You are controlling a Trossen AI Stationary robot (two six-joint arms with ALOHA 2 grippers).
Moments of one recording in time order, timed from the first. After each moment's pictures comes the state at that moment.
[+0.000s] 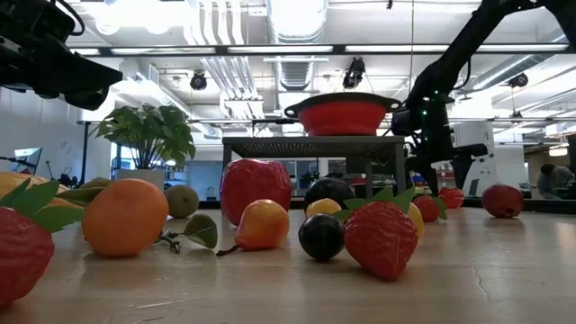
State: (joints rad) left arm -0.31 0.01 0.11 -0.21 -0.31 -0.01; right arm -1.09 1.82 1.21 -0.88 0.25 0.47
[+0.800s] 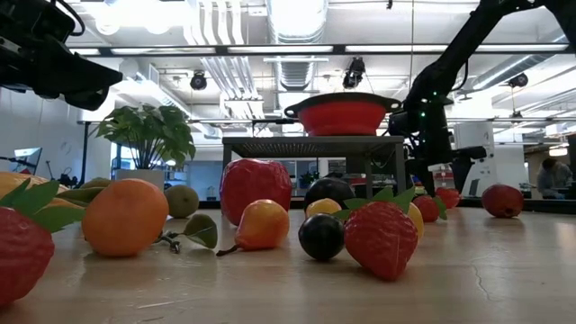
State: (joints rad) left arm -0.31 0.01 0.11 -0.21 -0.31 -0.01; right arm -1.06 1.82 1.18 -0.86 0.24 0.51
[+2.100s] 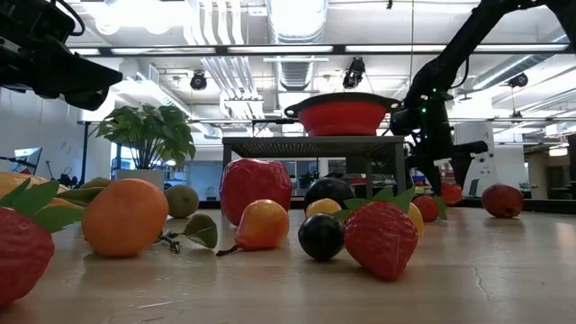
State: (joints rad) left arm -0.31 0.01 0.11 -0.21 -0.31 -0.01; right arm -1.07 1.81 1.21 -0.94 0.23 0.46
